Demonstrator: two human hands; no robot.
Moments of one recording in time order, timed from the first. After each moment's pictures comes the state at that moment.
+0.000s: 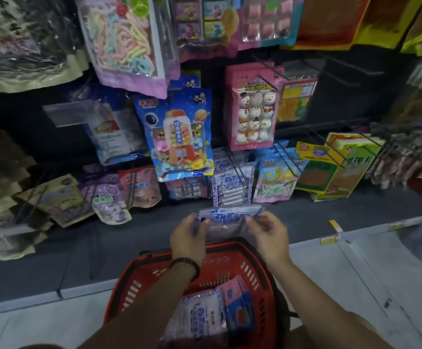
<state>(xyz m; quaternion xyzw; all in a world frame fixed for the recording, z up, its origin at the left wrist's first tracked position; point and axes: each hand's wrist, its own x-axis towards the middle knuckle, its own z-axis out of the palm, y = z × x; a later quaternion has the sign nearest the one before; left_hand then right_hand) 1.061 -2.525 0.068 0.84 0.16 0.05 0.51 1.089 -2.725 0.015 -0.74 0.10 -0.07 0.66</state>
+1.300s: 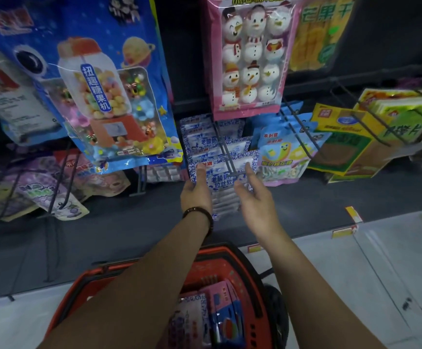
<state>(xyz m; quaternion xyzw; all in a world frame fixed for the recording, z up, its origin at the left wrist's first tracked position) 1.253 -2.617 -0.012 0.62 0.39 -0.01 0.68 1.234 -2.740 -0.031 -0.73 0.11 0.04 0.67</state>
